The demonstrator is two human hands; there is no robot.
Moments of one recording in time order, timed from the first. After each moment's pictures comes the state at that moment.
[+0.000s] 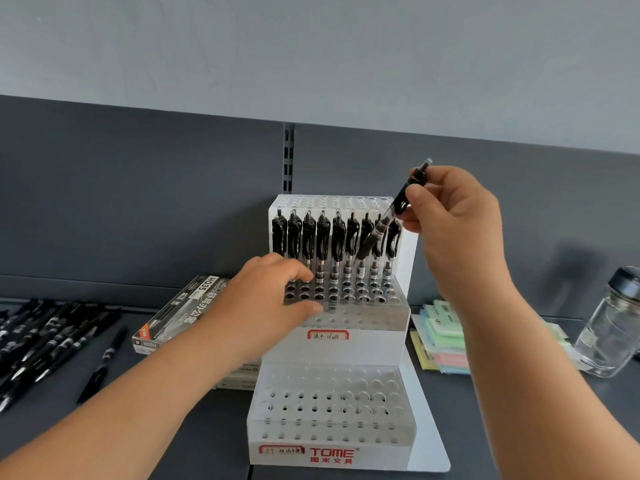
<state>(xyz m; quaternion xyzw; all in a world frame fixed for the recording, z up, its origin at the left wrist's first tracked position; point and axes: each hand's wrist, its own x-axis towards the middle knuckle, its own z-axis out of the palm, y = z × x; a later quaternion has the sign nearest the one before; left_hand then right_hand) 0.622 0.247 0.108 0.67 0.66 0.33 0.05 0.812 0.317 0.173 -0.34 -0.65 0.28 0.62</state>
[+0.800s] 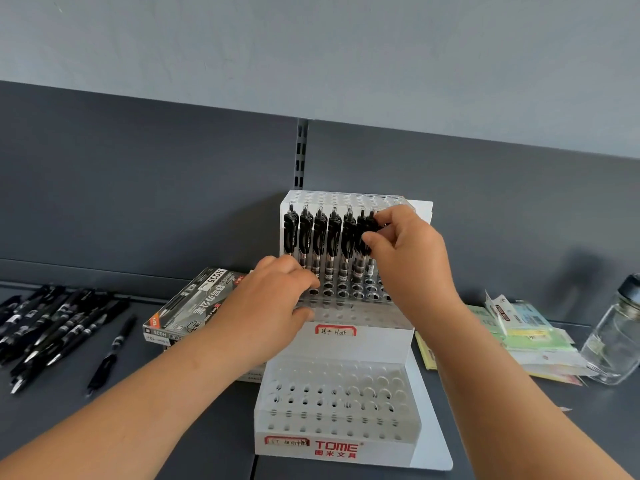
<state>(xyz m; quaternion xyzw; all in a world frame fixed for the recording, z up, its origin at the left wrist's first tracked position) 0.617 0.252 0.092 0.73 0.63 0.27 -0.07 0.783 0.328 0.137 -0.45 -0.75 0.16 0.46</state>
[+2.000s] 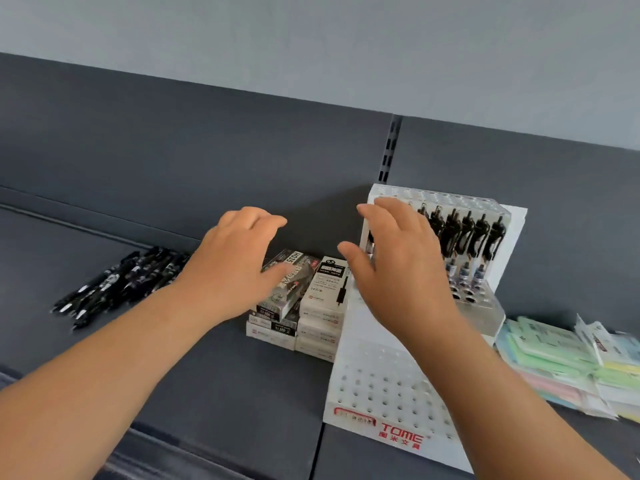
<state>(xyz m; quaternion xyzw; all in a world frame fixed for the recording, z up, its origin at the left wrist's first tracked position) 0.526 0.184 0.104 0.59 0.75 0.26 -0.16 0.707 0.265 0.124 -0.35 -0.86 -0.04 0.37</state>
